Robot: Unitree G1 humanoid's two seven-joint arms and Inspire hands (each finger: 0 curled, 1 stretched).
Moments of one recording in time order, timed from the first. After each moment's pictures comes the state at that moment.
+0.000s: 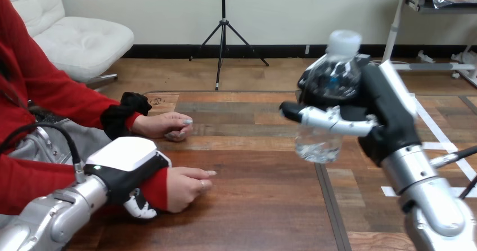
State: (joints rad) left arm -0.33 0.70 -0.40 0.49 0.71 -0.35 -0.11; right arm -0.11 -0.22 -0.01 -0.19 0.05 0.03 0.22
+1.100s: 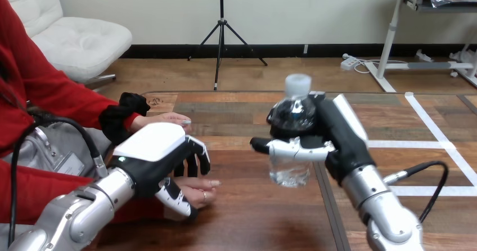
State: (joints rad) left arm -0.24 0.64 -0.32 0.20 0.62 -0.28 -0.17; right arm -0.17 -0.14 0.07 0.19 -0.08 -0.17 0.17
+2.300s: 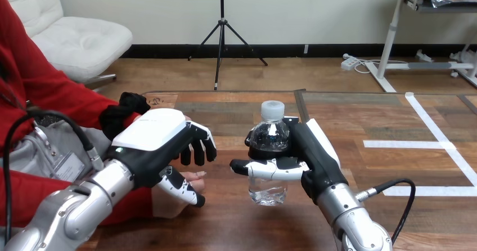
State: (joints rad) left arm -0.21 0.64 -0.27 0.14 0.58 -0.31 -0.17; right arm -0.19 -0.07 0.11 0.40 -0.12 -0.31 0.15
